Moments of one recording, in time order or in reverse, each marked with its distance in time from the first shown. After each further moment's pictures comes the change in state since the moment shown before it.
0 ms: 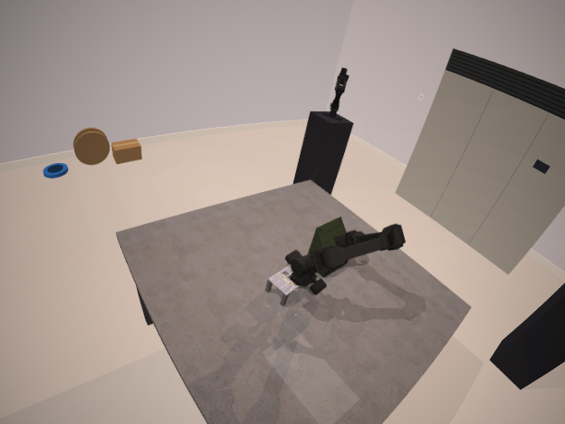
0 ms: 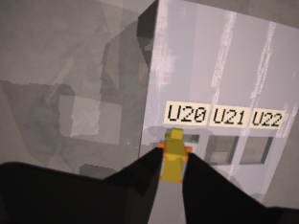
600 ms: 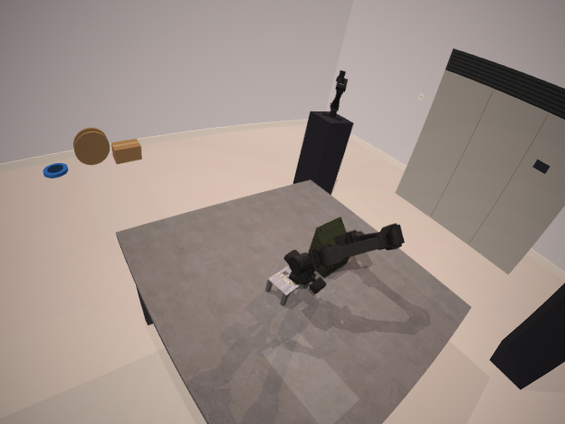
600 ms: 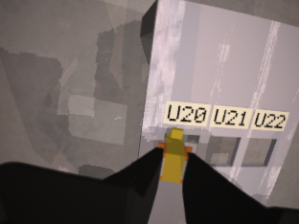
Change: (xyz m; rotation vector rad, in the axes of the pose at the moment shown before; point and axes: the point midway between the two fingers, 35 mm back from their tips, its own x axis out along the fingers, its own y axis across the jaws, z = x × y) arm 0.000 -0.002 0.000 0.000 0.000 0.045
